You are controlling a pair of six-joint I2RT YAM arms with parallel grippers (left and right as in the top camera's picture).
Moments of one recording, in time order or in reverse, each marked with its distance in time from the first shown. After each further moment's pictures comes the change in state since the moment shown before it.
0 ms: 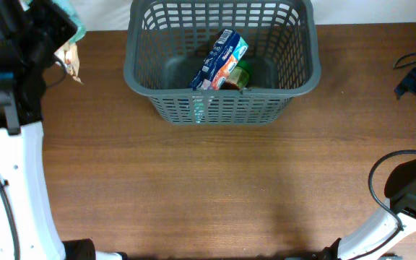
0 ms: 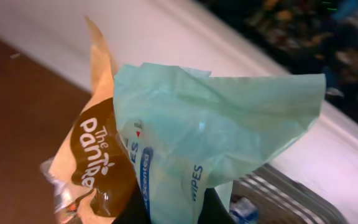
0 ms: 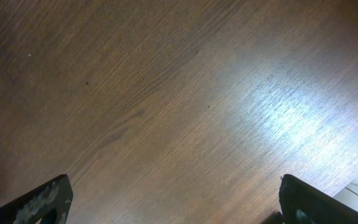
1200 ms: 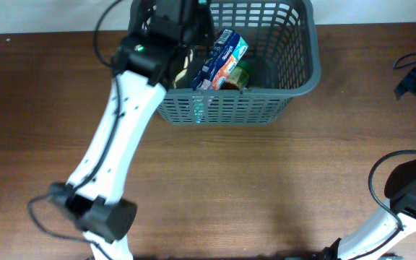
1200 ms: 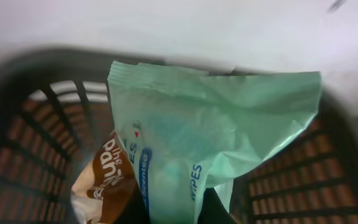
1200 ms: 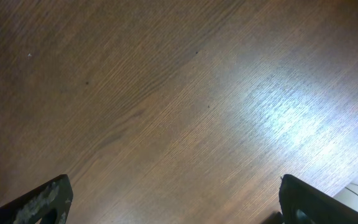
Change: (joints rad) left arm -0.478 0.338 0.014 0.169 -0.140 0.176; right arm 0.000 0.000 0.000 0.000 0.000 -0.001
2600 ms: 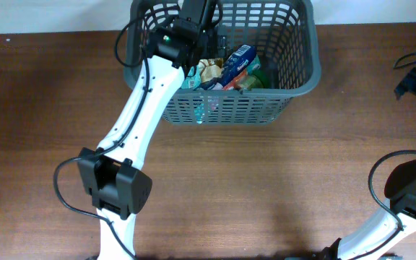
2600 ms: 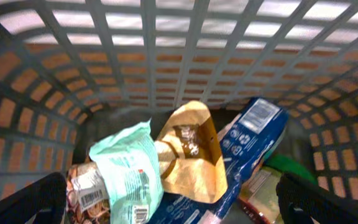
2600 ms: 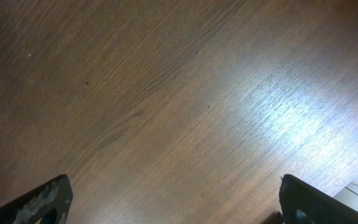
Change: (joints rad) left arm 0.015 0.193 0.039 -0.090 -0.008 0.028; right arm 0.000 0.000 0.000 0.000 0.000 0.001
